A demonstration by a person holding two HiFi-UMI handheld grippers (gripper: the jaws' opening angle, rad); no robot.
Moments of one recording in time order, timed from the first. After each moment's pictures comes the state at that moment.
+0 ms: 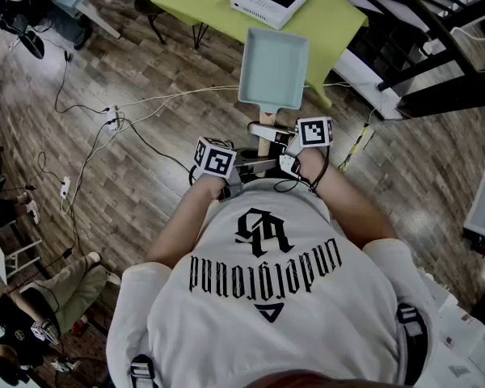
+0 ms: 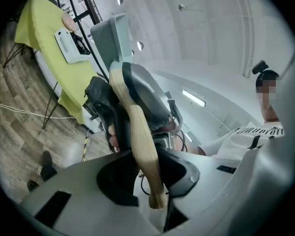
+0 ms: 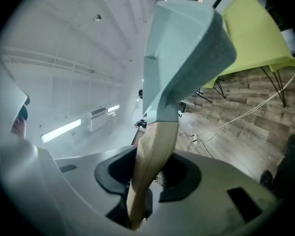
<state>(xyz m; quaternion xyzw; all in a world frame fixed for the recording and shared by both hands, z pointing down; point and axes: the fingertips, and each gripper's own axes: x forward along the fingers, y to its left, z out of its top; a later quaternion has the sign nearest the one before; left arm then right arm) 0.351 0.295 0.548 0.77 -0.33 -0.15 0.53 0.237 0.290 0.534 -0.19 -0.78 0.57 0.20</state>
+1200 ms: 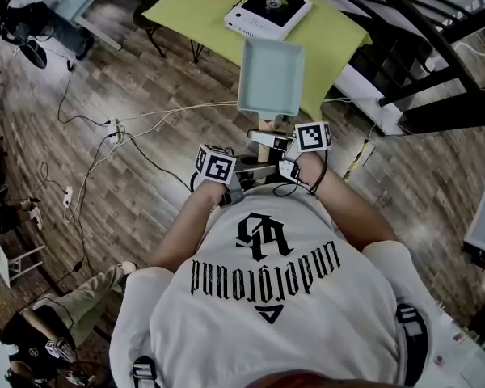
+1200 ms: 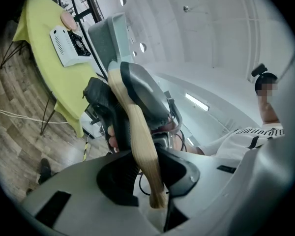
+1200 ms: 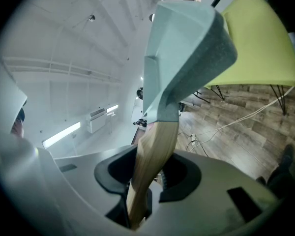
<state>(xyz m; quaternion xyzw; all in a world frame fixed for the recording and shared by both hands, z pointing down) 0.323 0.196 0.555 0.76 -0.34 -0.16 0.53 0.209 0.195 0.544 -0.20 -0.77 0.57 0.22</state>
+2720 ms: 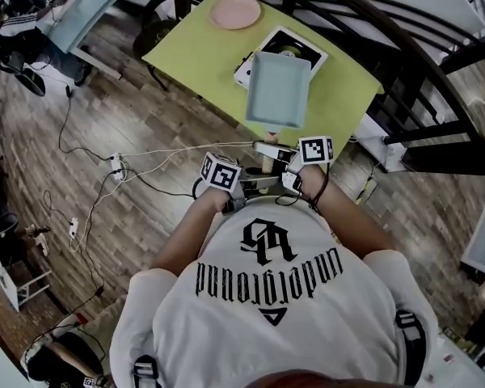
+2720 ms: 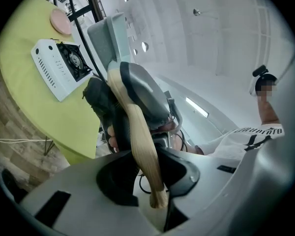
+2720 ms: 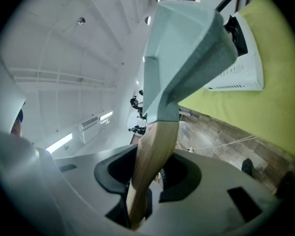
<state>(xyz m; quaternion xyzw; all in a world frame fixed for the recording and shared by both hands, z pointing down) 0.106 0.034 0.554 0.76 -0.31 -0.16 0.54 -0.008 0.026 0.545 -0.17 -0.76 0.58 0.22</state>
